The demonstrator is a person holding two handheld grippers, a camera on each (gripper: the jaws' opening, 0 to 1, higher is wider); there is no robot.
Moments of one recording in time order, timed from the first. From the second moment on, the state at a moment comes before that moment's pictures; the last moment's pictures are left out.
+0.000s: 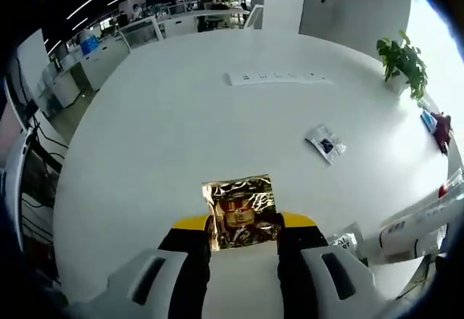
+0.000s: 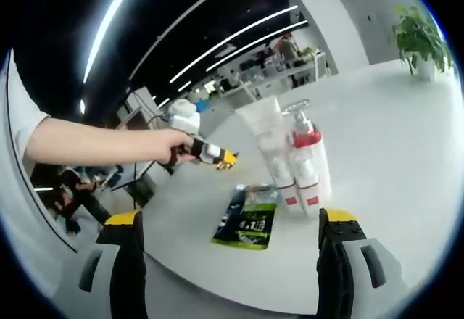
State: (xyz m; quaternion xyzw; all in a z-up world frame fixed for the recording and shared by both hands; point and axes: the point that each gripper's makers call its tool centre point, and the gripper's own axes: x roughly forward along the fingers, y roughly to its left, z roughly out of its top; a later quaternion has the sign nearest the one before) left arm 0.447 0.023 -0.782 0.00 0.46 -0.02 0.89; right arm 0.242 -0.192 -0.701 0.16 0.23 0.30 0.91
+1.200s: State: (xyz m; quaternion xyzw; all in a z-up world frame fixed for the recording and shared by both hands) left arm 0.352 0.012 -0.811 -0.02 0.50 -0.01 0.87; right arm 0.229 -0.177 -0.700 0.14 0.24 0.34 0.90
